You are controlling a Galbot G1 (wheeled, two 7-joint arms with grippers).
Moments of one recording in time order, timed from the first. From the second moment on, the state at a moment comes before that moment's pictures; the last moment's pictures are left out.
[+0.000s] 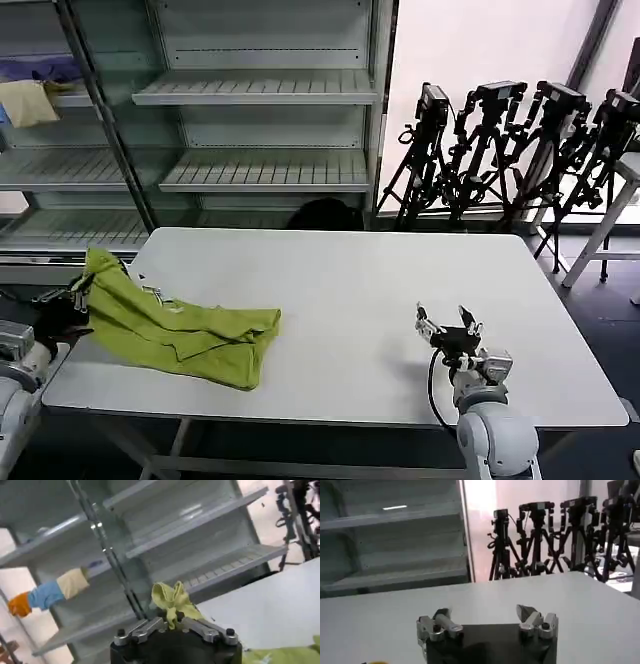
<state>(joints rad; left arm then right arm) 1.31 -0.88 -0.88 -1.91 -0.28 0.36 0.15 -1.24 1.51 0.58 2.04 0.18 -0.50 0.05</state>
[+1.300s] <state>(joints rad) 1.30 -1.12 -0.36 -2.04 -0.01 0.43 0.11 -1.26 1.53 0.56 2.03 0.13 -0.47 0.04</state>
